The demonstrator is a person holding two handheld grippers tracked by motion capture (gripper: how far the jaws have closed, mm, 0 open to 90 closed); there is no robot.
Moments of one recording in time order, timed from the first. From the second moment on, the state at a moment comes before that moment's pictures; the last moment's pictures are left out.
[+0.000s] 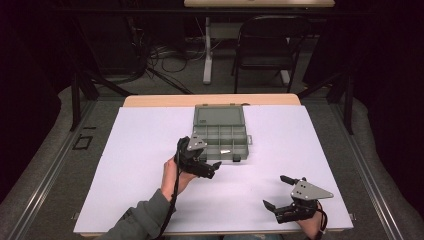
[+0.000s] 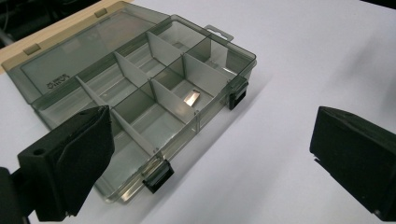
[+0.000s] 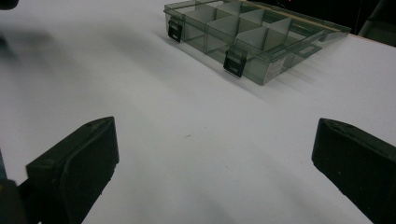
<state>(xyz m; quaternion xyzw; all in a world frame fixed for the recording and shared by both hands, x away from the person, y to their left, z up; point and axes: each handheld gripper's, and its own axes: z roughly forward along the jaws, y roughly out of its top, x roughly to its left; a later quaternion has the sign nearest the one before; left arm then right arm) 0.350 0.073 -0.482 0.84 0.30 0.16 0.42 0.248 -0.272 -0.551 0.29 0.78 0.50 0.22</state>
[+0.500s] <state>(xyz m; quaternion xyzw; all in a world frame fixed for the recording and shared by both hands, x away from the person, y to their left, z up) 0.317 0.111 -0.482 0.84 0.30 0.18 0.42 0.248 -0.272 -0.551 0.29 0.78 0.50 0.22</state>
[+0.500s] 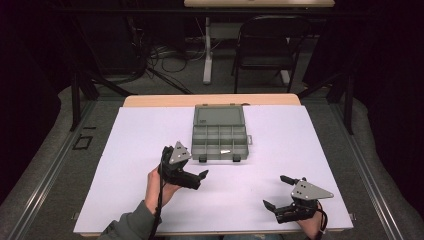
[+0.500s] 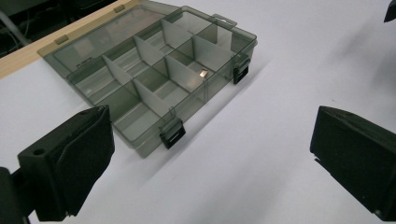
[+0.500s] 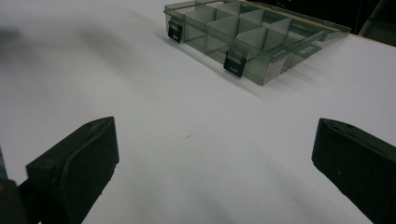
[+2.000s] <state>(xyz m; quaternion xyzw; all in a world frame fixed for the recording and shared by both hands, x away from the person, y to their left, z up) 0.248 0.211 -0.545 0.79 0.34 0.22 0.47 0.248 -0.272 -0.552 0.29 0.78 0.50 0.22</state>
